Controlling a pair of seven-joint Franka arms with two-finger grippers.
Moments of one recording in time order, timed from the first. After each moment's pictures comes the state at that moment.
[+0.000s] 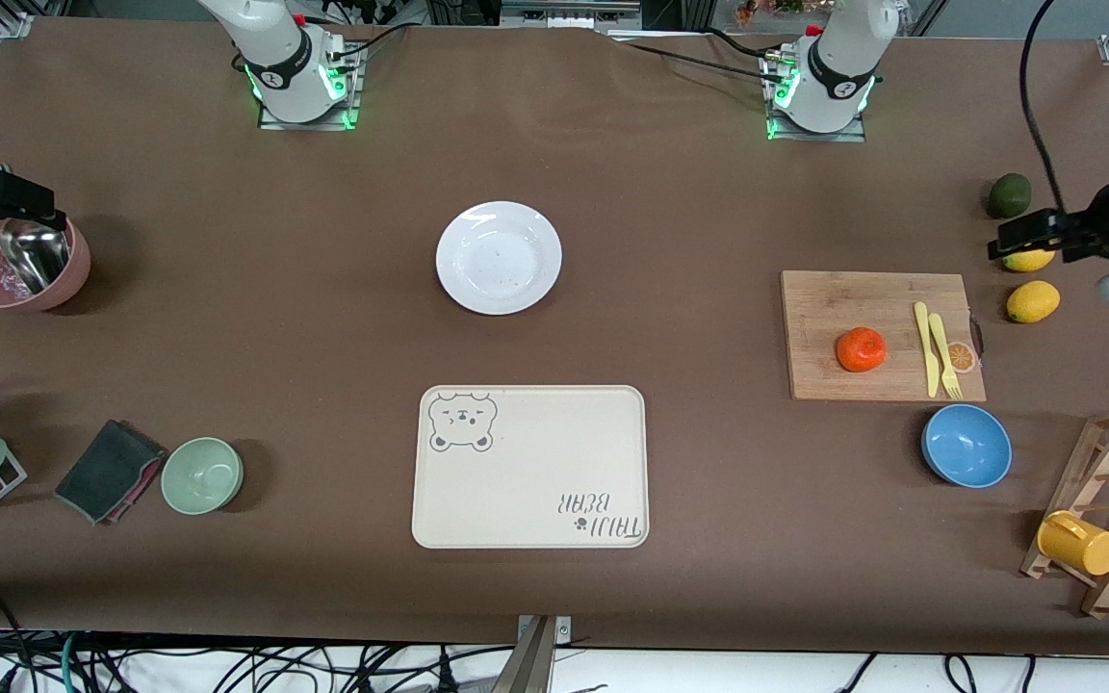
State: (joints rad) left arm 0.08 0.12 0.00 -1.61 -0.07 1.51 0.09; right arm -0.05 0.08 -0.07 -1.53 -0.01 1.46 -0.25
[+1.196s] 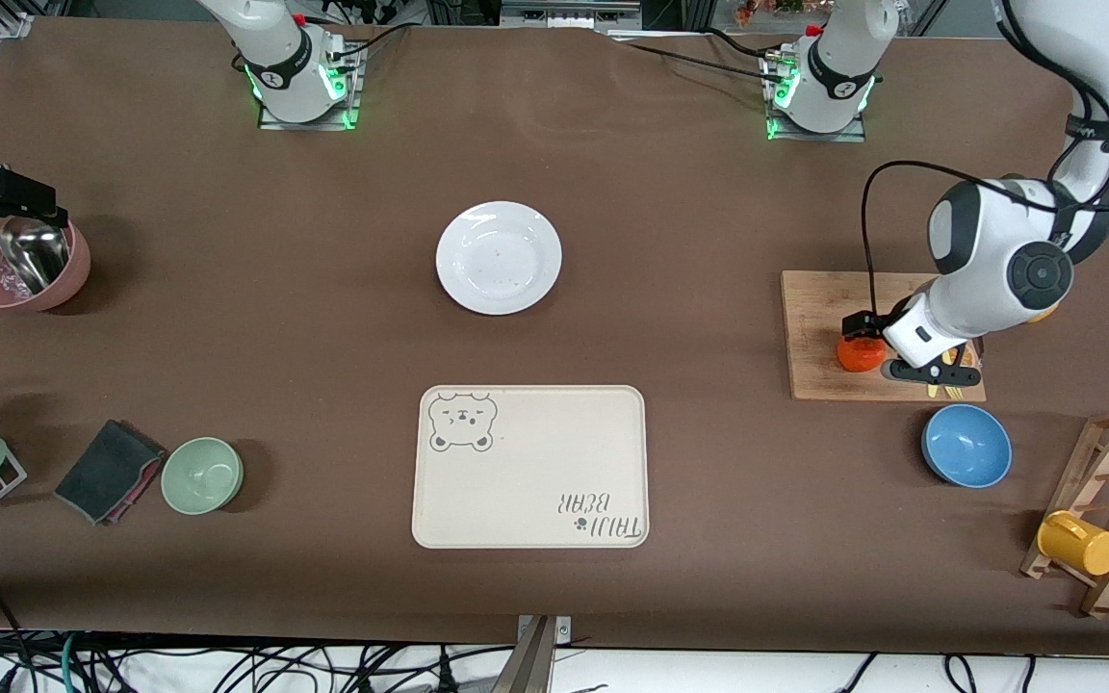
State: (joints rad) left arm 0.03 0.32 -0.04 -2.10 -0.01 2.28 0.08; right arm -0.05 0.08 -0.07 -1.54 -0.01 1.45 -0.25
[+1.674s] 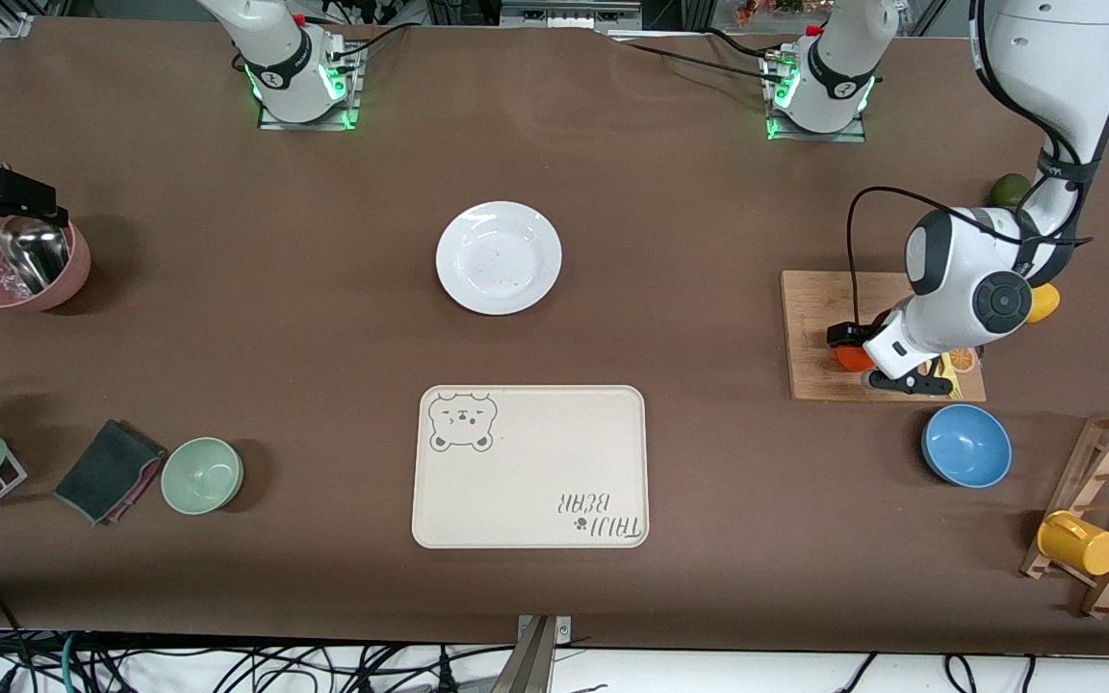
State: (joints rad) left arm 0.03 0.43 -0.03 -2.10 -0.01 2.33 0.08; right arm -0.05 0.08 -0.07 -1.54 -0.01 1.44 -0.25
